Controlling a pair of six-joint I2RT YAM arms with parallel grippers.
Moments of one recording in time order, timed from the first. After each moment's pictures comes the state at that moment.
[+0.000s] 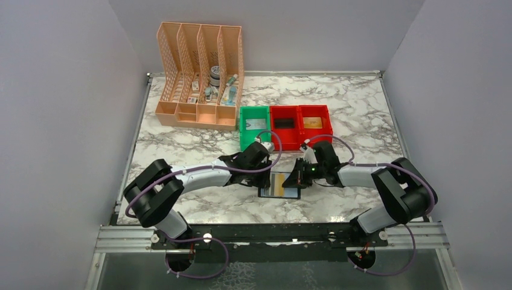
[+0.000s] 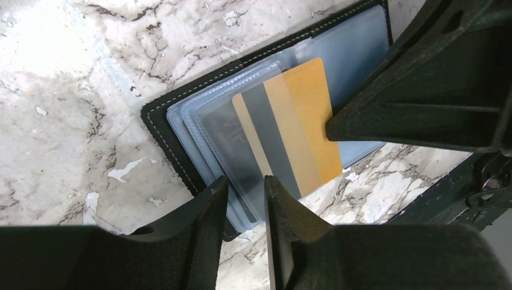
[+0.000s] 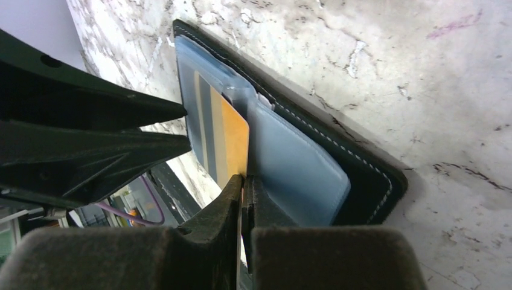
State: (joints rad) left arm -0.89 1.55 0.79 -0.17 0.10 -0.57; right arm 0.48 1.50 0.45 0.21 -0.65 0.72
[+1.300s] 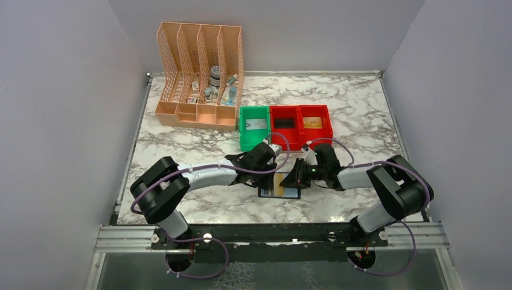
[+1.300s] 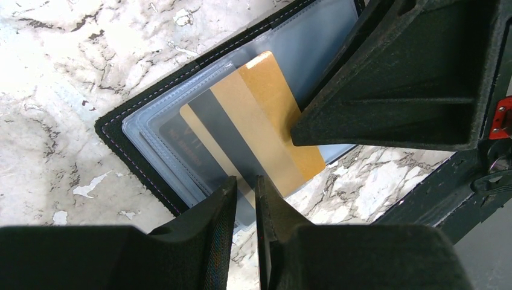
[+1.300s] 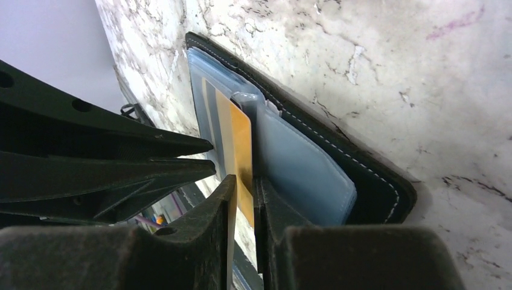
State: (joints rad) left arm -0.93 1.60 0.85 -0.21 0.12 -0.52; right arm 0.48 1.55 0.39 0.39 -0.68 0.84
